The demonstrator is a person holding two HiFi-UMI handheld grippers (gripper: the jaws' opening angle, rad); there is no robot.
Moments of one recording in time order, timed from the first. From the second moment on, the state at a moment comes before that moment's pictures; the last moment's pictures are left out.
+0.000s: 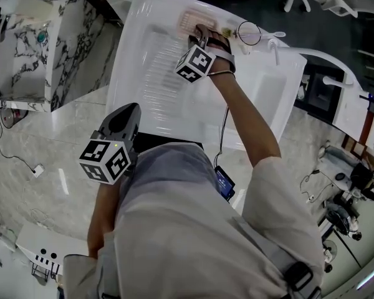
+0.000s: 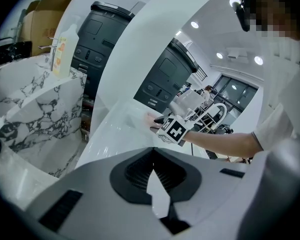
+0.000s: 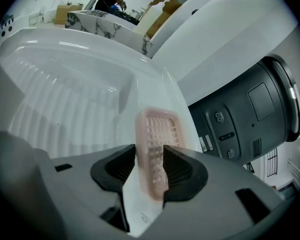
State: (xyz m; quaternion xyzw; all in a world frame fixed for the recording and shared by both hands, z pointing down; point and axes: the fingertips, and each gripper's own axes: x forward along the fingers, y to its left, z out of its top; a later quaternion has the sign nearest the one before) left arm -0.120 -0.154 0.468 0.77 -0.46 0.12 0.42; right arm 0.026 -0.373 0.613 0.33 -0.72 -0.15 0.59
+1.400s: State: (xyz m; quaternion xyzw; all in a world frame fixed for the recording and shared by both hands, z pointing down) left arm -0.123 -0.151 0.456 0.79 -0.45 0.11 0.40; right arm 0.023 -0.346 0.602 0.33 -0.71 -0.14 0.60
